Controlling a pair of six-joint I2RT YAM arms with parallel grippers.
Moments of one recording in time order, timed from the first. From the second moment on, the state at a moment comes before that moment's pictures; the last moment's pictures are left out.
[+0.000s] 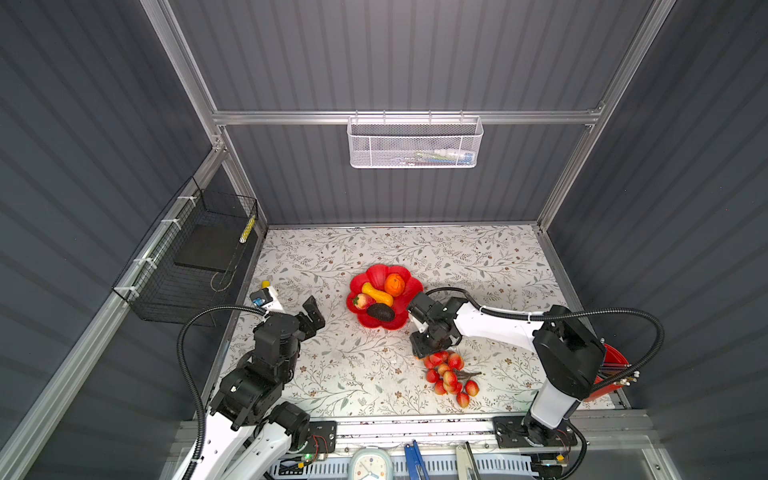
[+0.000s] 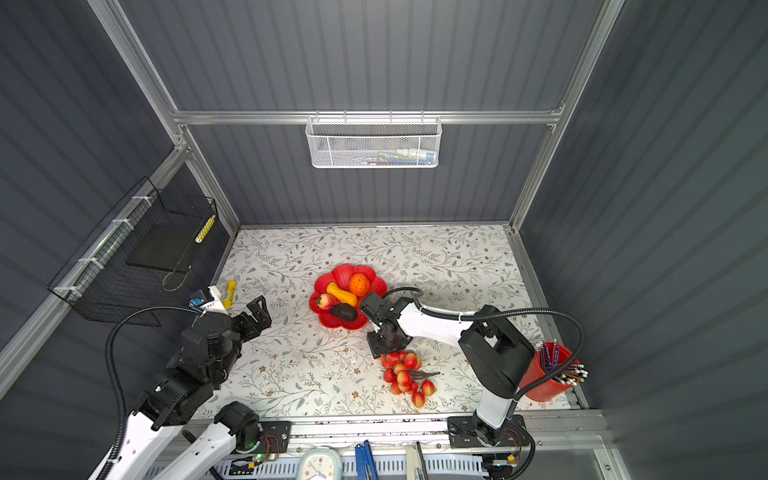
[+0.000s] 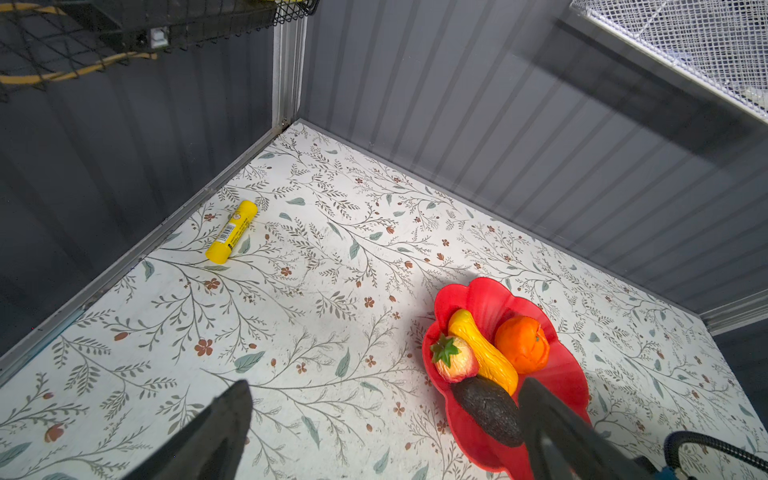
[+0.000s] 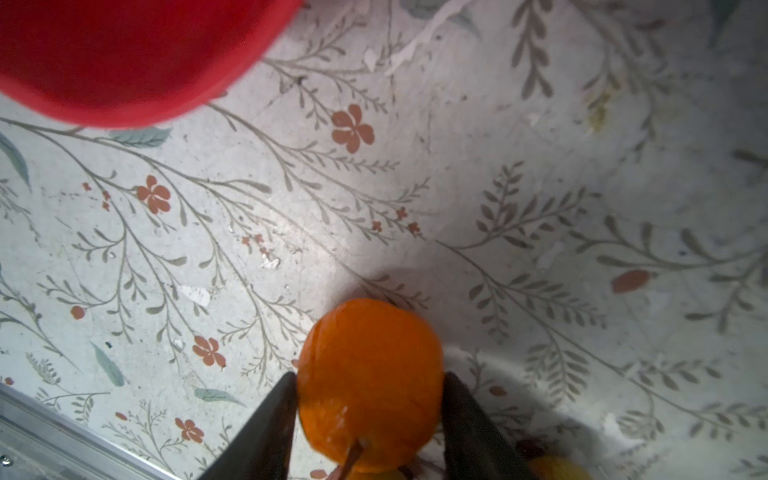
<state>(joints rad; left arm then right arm) -0.53 0.52 0.77 -0.70 -0.56 -0.60 0.87 1.74 1.09 -0.69 -0.11 0.47</state>
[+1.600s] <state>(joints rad) -0.53 0.59 0.81 -0.71 -0.54 -0.57 0.74 1.85 1.45 -0.62 -0.03 0.26</state>
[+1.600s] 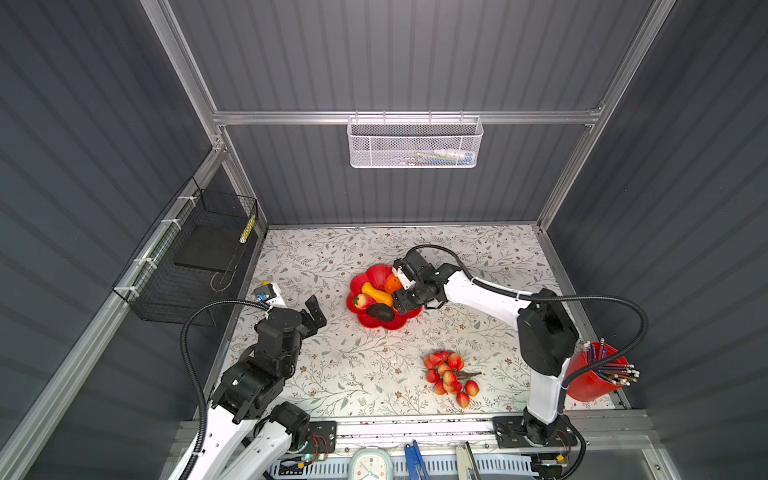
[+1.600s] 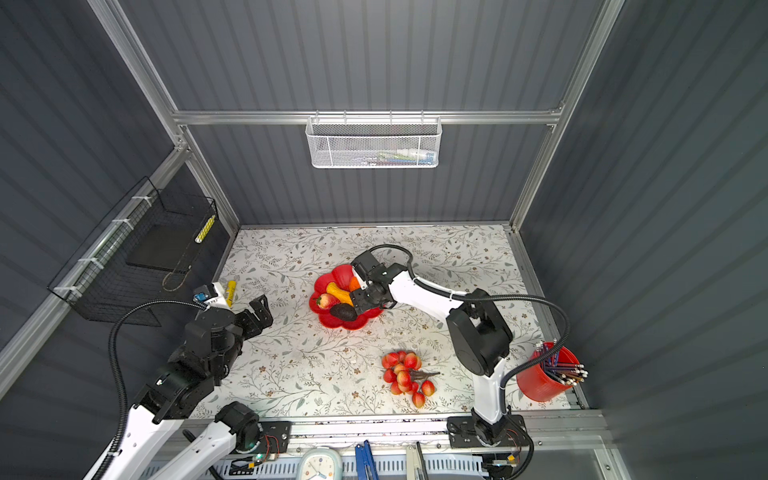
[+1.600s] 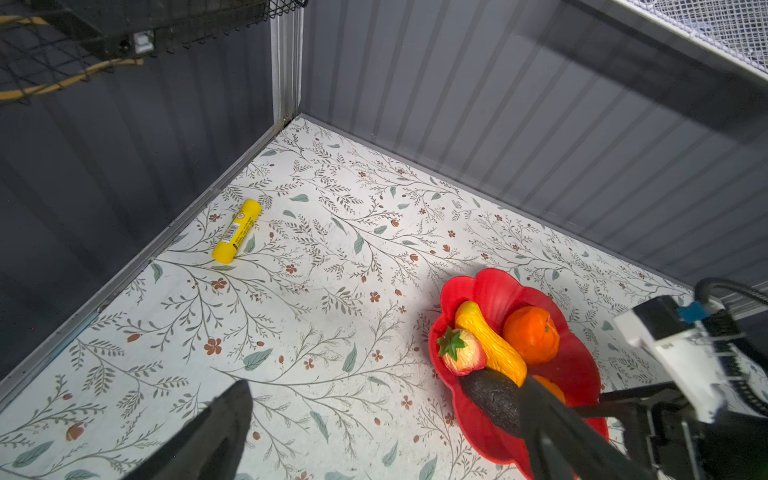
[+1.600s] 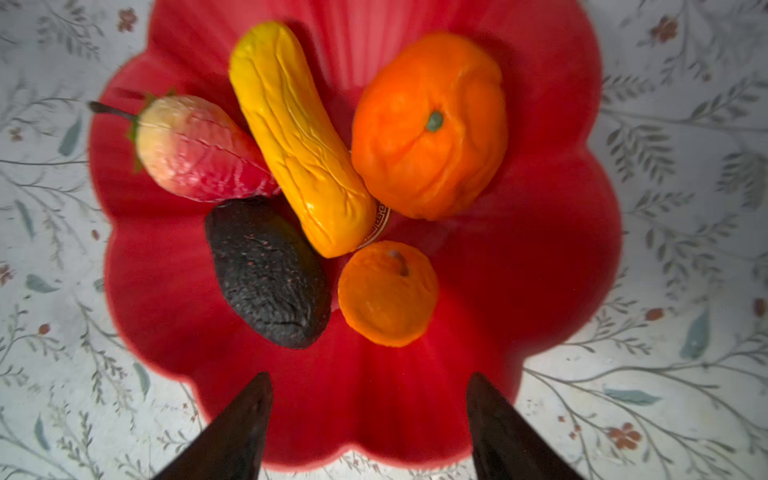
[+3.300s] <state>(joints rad) -0.53 0.80 0.86 -0.51 -0.30 -0.48 0.77 1.18 0.62 -0.49 -0.21 0.75</state>
